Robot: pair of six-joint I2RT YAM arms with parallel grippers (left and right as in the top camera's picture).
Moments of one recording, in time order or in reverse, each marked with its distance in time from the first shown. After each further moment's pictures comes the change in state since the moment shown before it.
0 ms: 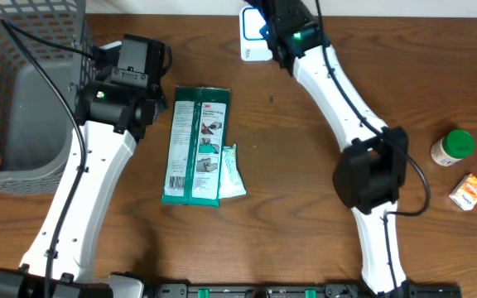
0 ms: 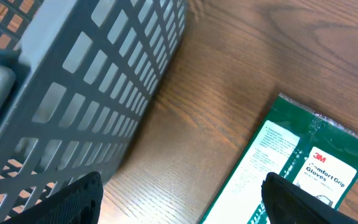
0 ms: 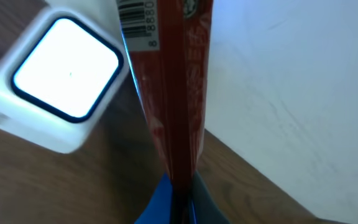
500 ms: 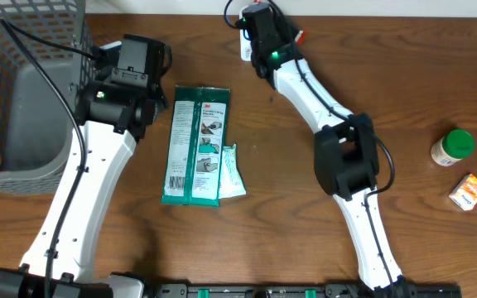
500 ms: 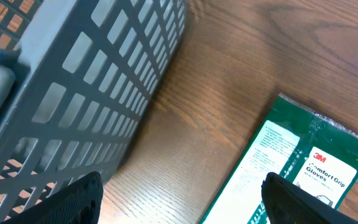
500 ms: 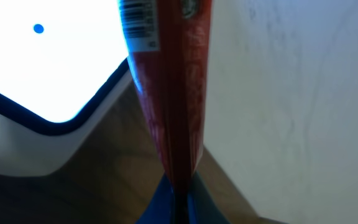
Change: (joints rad) left arm 0.000 0.000 0.000 0.000 0.000 0.000; right arm 0.024 0.193 0.000 0.231 0.191 -0.256
